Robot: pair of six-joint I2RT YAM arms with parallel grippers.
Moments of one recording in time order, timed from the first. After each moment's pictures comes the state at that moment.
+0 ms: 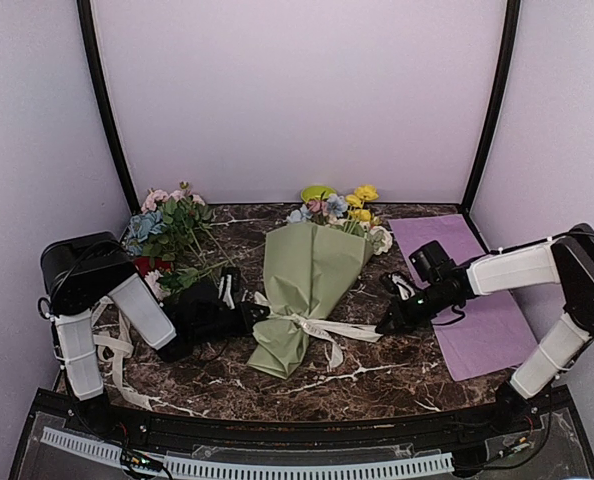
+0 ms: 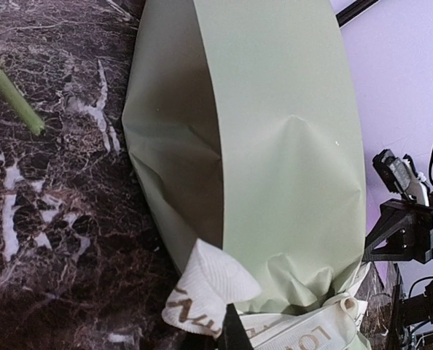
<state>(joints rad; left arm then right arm) -0.77 1.93 0.51 1.04 0.06 -0.76 0.50 1.59 0.71 -0.27 -0.54 0.32</state>
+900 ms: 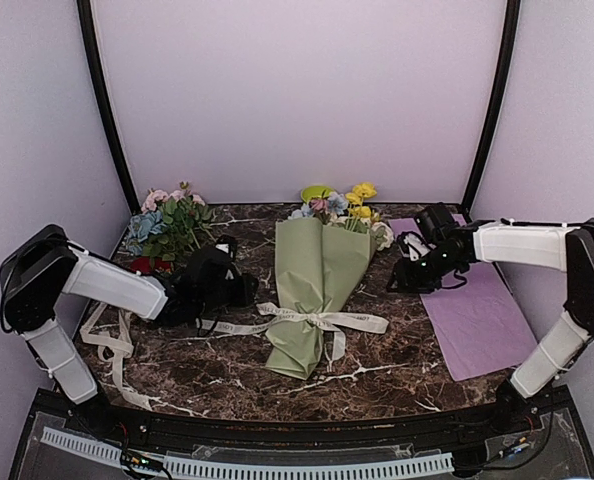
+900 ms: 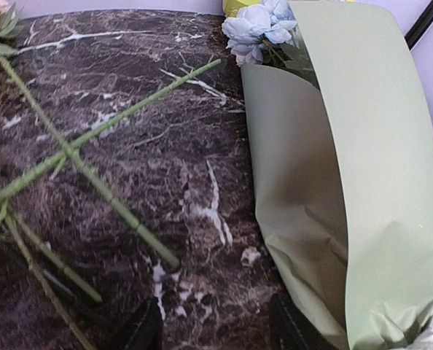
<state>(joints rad) -0.77 1.66 0.70 0.37 -0.29 -0.55 0.43 1.55 0.96 -0.52 -0.24 0.32</state>
